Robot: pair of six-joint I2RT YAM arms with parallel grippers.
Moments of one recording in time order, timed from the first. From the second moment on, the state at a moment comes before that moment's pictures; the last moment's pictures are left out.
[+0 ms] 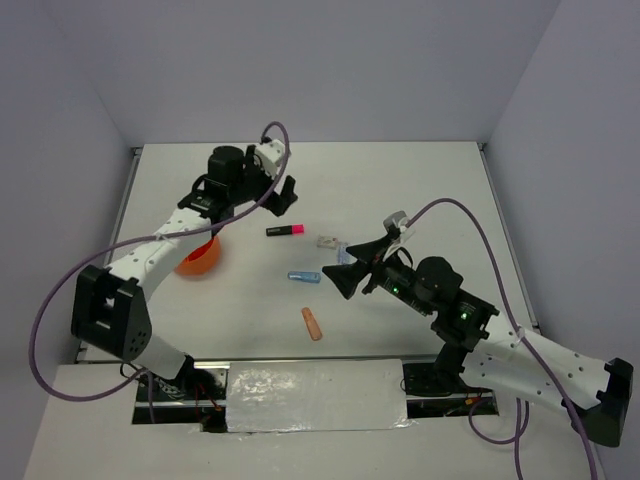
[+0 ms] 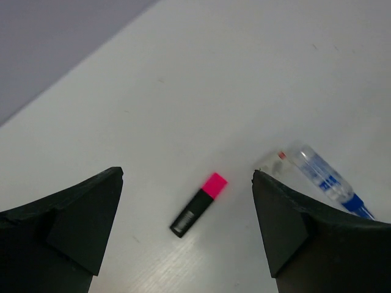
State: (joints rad) left arm -0.34 1.47 1.21 -0.05 0.27 0.18; right arm 0.95 0.70 0.58 0.13 0.09 0.38
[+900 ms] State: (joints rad) left arm -0.39 1.98 1.41 -0.27 0.41 0.46; right arm 0.94 0.52 0.57 -0.09 -0.02 0.34
